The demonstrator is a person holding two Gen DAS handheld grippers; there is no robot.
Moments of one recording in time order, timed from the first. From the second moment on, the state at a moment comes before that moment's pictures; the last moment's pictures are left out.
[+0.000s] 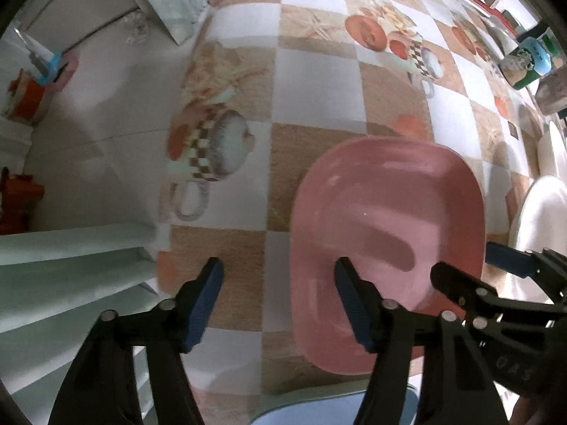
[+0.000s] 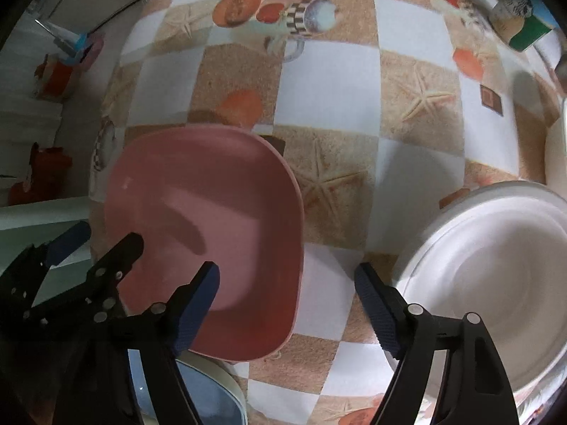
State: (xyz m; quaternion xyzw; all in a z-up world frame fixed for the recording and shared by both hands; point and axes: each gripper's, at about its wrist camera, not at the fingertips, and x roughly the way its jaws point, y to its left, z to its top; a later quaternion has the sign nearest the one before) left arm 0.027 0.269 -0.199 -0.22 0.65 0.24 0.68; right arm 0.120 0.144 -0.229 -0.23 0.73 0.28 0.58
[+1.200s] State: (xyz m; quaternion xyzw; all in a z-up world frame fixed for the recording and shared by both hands) left arm -0.024 0.167 -0.093 -0.18 0.61 0.21 0.74; right arm 0.021 0.069 -0.154 -0.17 0.78 0.30 0.51
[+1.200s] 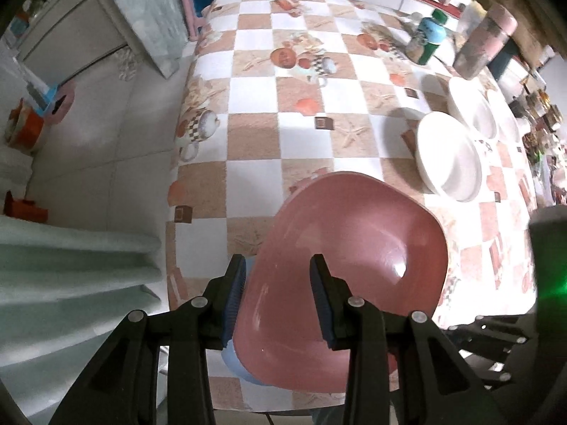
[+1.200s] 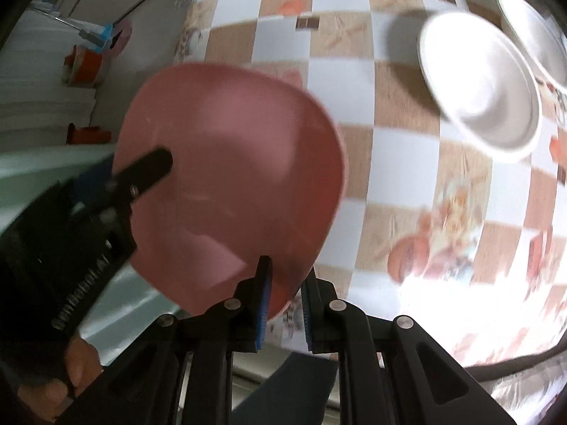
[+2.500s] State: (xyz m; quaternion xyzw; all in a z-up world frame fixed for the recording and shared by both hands) left arm -0.086 0.109 -0.103 -0.13 0.68 0.10 0.71; right arm 0.037 0.044 -0.166 -0.17 0.78 0.31 0.52
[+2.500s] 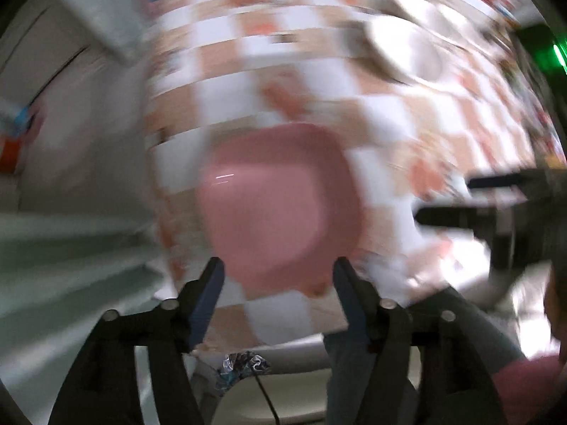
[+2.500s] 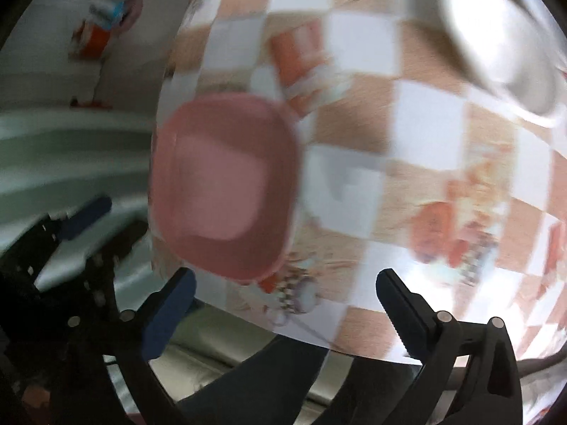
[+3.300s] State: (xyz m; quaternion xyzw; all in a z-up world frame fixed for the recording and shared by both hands) left arm 0.018 -0.097 -0.053 0.09 0.68 -0.08 0.72; right arm 0.078 -0.183 -0.075 -0.01 0.74 0.17 0.65
